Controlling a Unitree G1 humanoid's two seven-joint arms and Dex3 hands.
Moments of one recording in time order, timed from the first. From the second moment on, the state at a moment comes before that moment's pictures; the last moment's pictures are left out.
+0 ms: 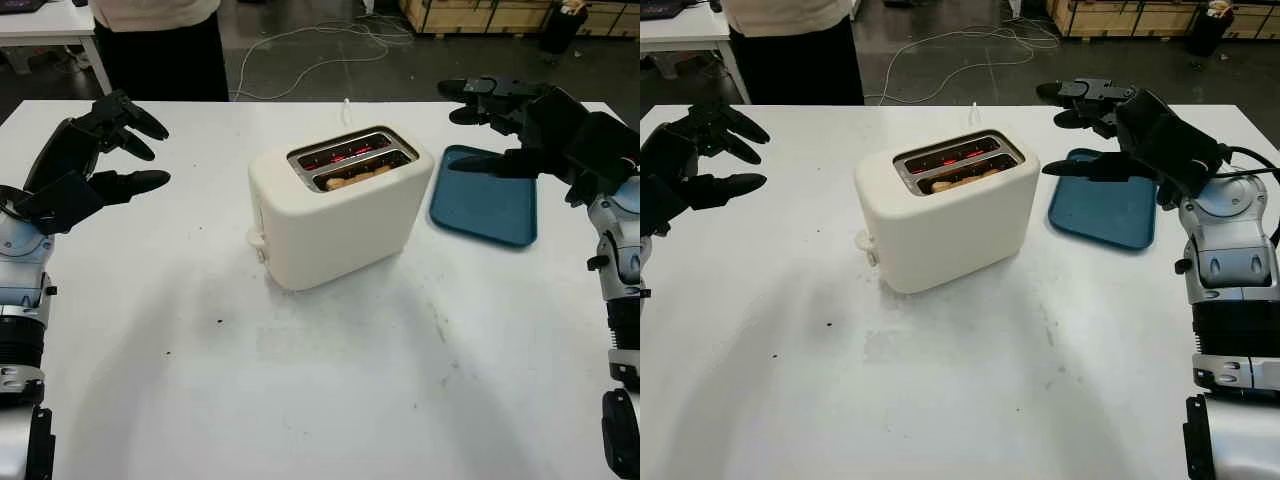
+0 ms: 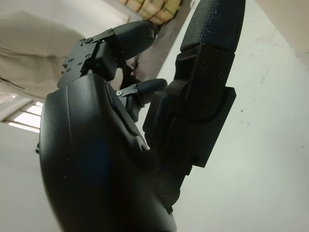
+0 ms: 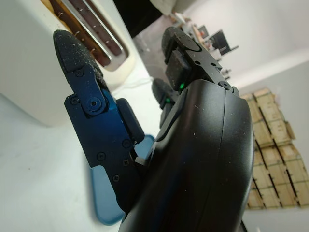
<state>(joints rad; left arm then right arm) -0.54 0.64 0.16 0.50 -0.01 -0.42 -0.39 -0.63 -0.60 -0.09 0.24 0.07 0.07 0.58</state>
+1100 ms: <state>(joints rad) -0.54 0.64 0.16 0.51 -0.01 -0.43 -0.39 -0.61 -0.59 -0.09 0.23 0.07 0.07 0.57</state>
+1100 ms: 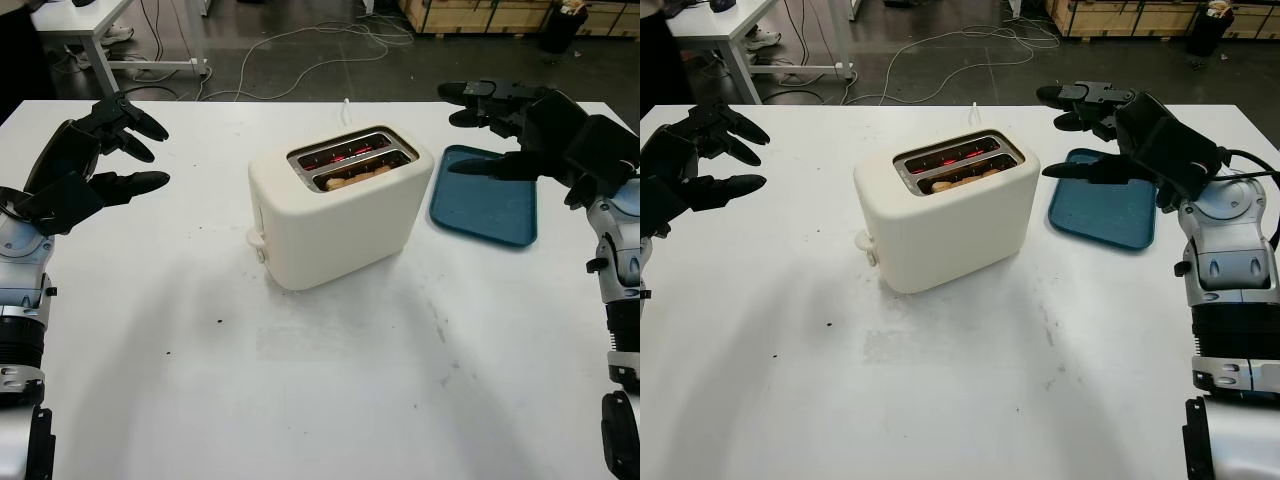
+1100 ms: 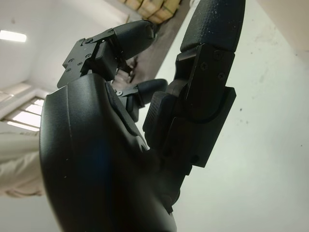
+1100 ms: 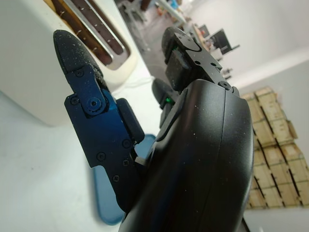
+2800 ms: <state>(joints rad) -0.59 0.61 0.13 0.51 0.00 -0.36 -0.44 -0.59 -0.58 -0.11 0.21 0.10 0.07 0.56</state>
